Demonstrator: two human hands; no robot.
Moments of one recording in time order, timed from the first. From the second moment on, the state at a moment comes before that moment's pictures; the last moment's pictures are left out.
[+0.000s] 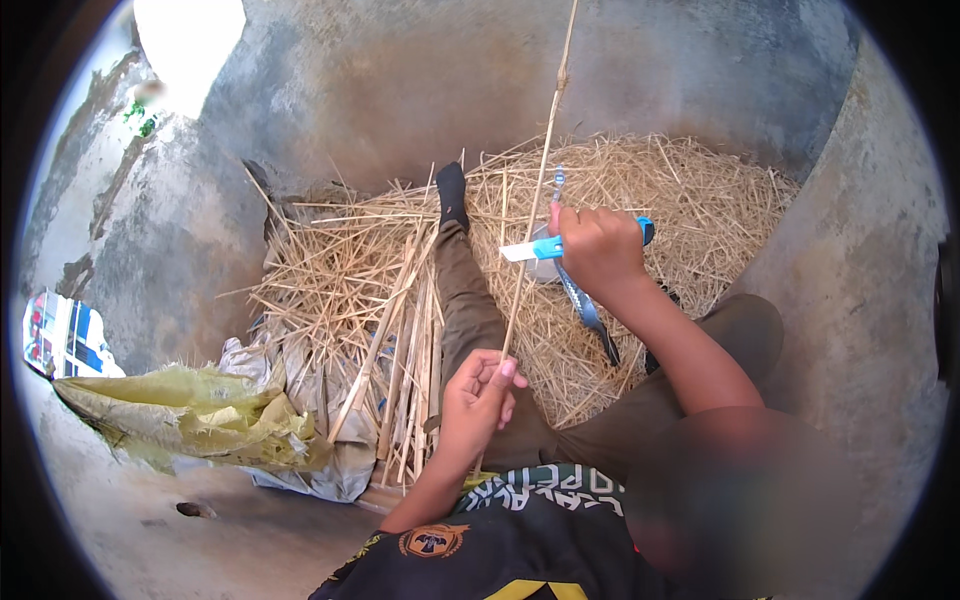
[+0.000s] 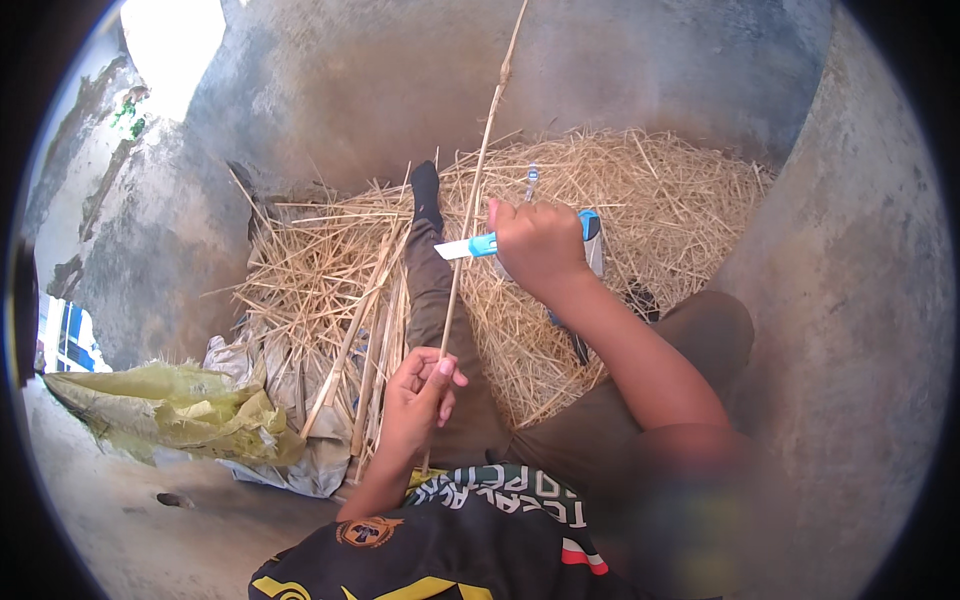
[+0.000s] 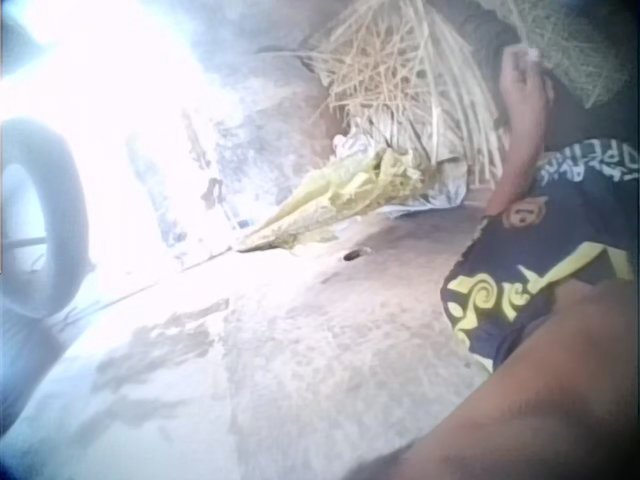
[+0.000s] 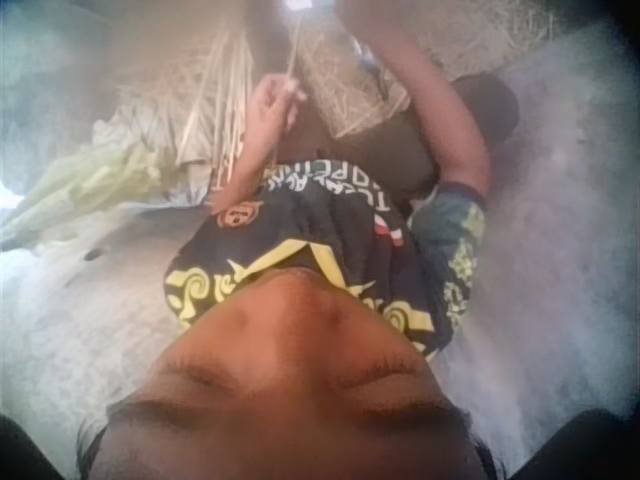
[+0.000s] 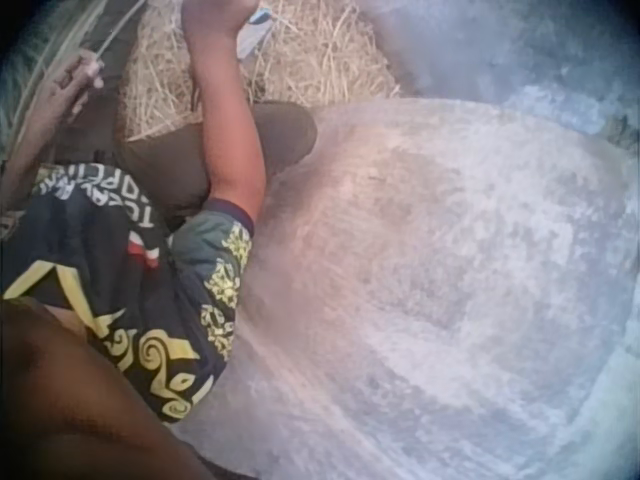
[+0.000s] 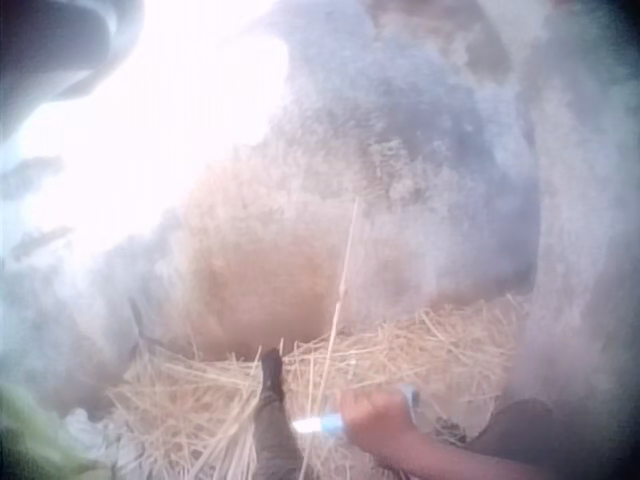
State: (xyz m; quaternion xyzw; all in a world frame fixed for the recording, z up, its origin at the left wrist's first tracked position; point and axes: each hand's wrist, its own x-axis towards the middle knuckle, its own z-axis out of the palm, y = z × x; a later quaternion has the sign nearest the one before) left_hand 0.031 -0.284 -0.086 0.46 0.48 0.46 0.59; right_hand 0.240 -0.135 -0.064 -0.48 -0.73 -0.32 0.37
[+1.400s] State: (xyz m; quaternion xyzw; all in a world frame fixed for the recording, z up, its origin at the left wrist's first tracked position) left_hand 0.058 -0.243 -0.070 0.53 0.41 0.49 0.55; right_hand 0.252 -0.144 -0.046 -0.59 -0.67 -0.30 0.33
